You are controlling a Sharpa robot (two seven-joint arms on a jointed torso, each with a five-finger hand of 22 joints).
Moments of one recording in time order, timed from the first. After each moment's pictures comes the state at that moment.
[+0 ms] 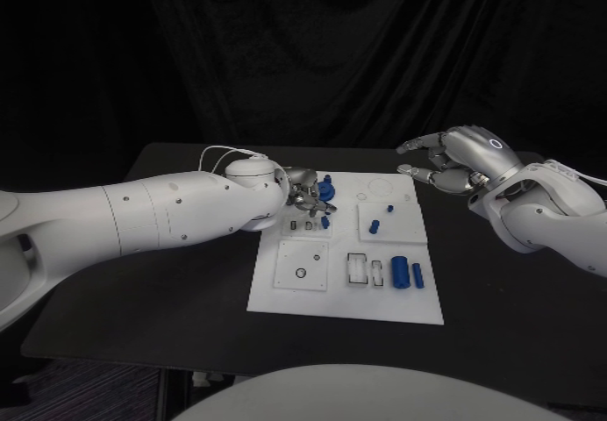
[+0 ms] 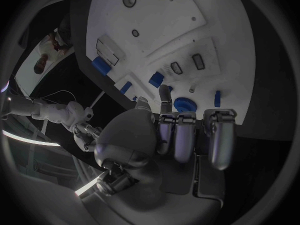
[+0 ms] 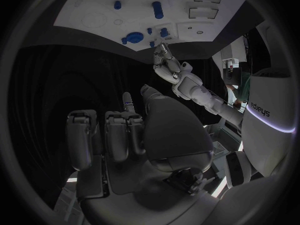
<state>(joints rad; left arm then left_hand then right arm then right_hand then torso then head) 1.30 -0.52 -0.21 1.30 -1.27 -0.03 -0.35 1.17 0.23 -0.30 0.28 0.19 0.99 0.02 0.50 0.89 1.46 -0.03 1.57 1.31 1.47 -0.07 1.57 1.31 0.05 1.47 0.04 1.51 1.31 1.34 -0.96 -0.25 1.54 -1.47 -0.70 0.16 1.33 0.00 0.16 0.27 0.22 0.82 0.10 0.10 0.22 1.47 0.00 1.57 1.31 1.47 -0.06 1.57 1.31 0.02 1.47 0.05 1.56 1.31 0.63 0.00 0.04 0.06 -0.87</state>
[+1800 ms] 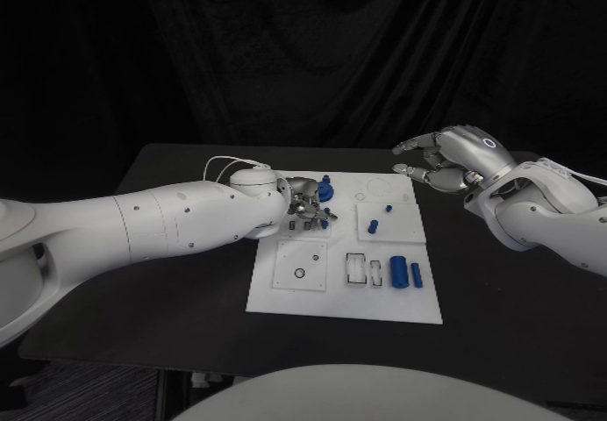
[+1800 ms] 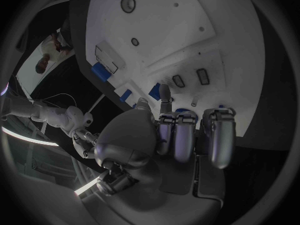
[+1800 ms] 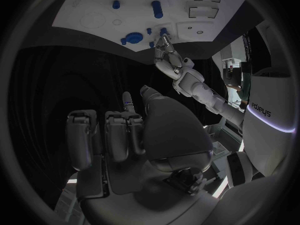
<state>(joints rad) 1.27 -0.49 -0.21 1.26 -1.27 -0.01 -0.33 1.16 0.23 -0.29 0.28 0.20 1.02 0.02 0.43 0.88 1.46 -0.03 1.58 1.31 1.46 -0.08 1.57 1.31 0.05 1.46 0.03 1.50 1.31 1.34 -0.95 -0.25 1.53 -1.47 -0.69 0.15 1.33 0.01 0.16 0.27 0.23 0.83 0.10 0.10 0.21 1.47 0.00 1.57 1.31 1.47 -0.06 1.57 1.31 0.02 1.47 0.05 1.56 1.31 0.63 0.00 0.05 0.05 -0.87</state>
